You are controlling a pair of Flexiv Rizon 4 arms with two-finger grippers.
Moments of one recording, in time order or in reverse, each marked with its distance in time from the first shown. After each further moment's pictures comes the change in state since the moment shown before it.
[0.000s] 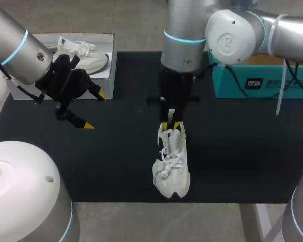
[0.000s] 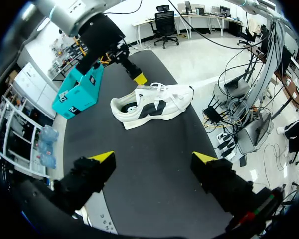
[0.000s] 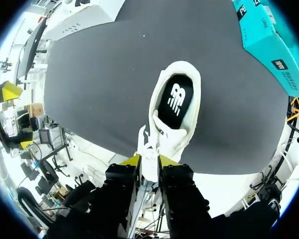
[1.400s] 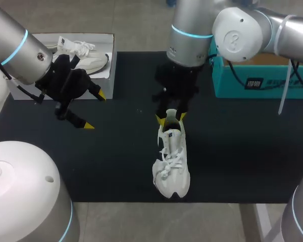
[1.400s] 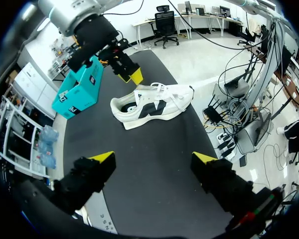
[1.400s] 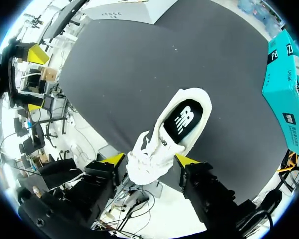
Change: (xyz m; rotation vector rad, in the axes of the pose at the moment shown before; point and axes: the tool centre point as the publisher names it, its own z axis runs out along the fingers) left arm 0.000 0.000 0.000 0.000 0.000 0.000; right arm -0.008 0.014 -0.022 -0.048 0.021 -0.369
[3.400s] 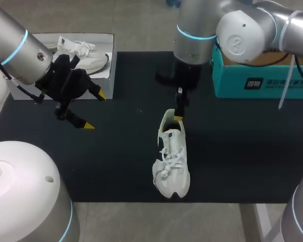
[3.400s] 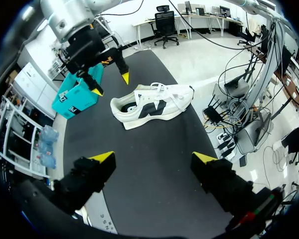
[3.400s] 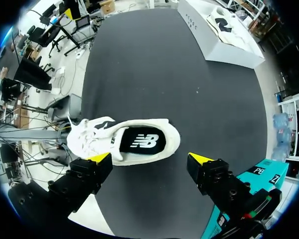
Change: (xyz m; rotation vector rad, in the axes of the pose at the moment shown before) left arm 0.000 0.000 0.000 0.000 0.000 0.000; right arm -0.075 0.045 -0.004 -0.044 -0.189 -0.897
